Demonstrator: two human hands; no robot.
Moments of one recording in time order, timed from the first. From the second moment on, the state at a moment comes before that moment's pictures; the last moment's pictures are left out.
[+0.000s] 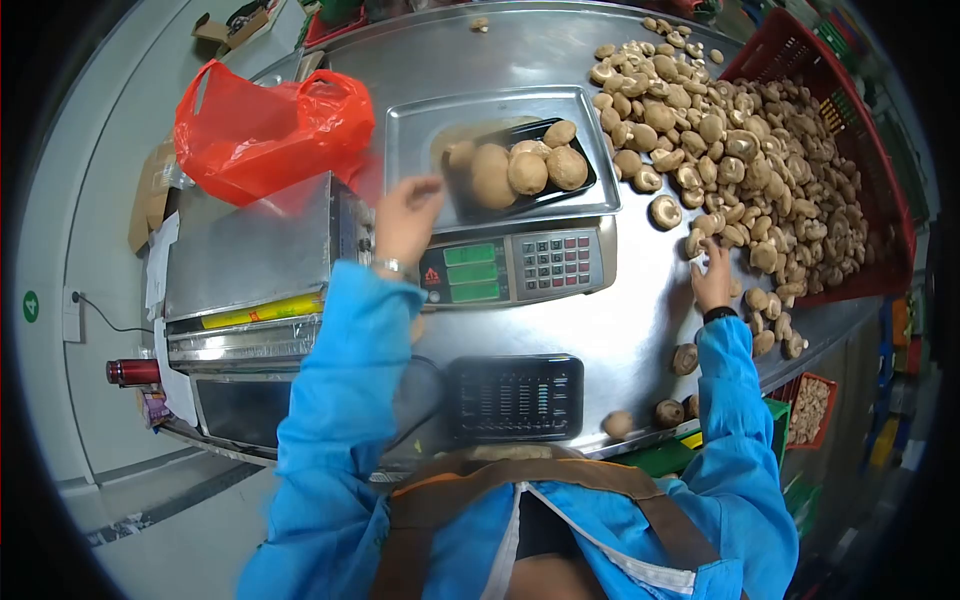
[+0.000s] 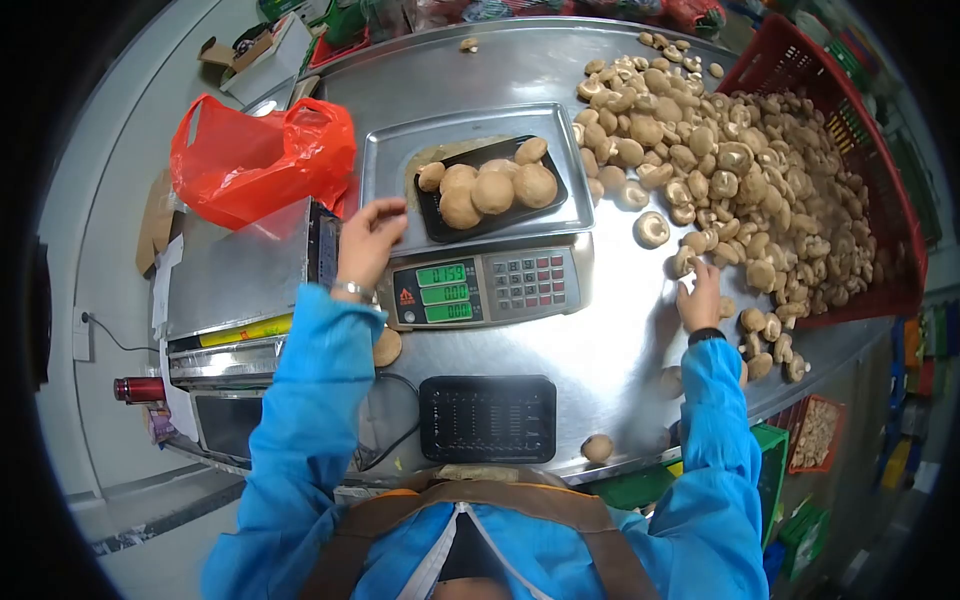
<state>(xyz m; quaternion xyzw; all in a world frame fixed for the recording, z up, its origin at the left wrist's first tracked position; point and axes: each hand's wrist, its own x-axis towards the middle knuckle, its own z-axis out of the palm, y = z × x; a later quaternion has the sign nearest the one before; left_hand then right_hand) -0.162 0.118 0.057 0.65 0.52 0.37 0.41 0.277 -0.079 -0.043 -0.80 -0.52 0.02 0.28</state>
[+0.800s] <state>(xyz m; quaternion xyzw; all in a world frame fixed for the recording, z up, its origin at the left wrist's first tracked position) -0.170 0.077 0.050 0.53 0.51 0.36 0.57 0.211 -0.203 0.019 -0.79 -0.59 0.18 0.00</state>
